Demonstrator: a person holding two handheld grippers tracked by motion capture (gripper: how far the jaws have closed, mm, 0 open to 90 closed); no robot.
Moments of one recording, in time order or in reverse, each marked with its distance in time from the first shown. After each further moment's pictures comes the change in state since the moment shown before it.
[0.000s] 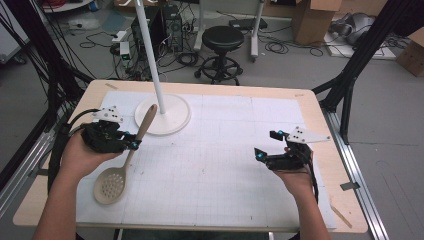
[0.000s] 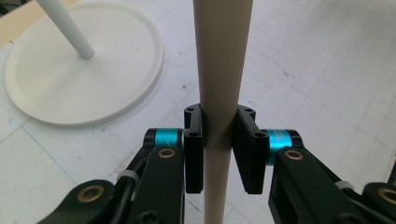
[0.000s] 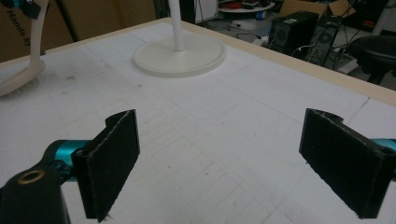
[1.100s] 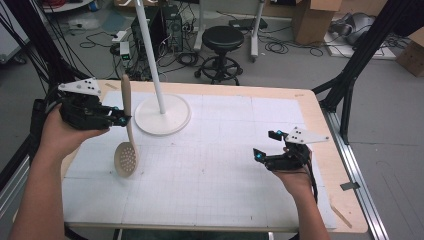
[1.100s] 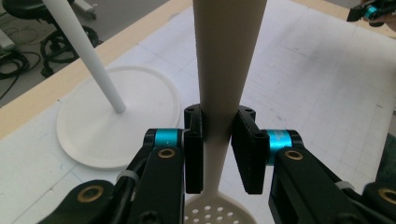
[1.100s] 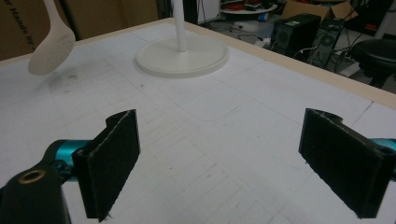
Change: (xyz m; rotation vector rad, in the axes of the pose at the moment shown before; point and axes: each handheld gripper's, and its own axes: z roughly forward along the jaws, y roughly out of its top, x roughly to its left) left arm 0.023 0.039 -0.050 -0.137 -0.015 0.032; right arm 0.002 0.000 0.002 -0.003 0.007 -0.014
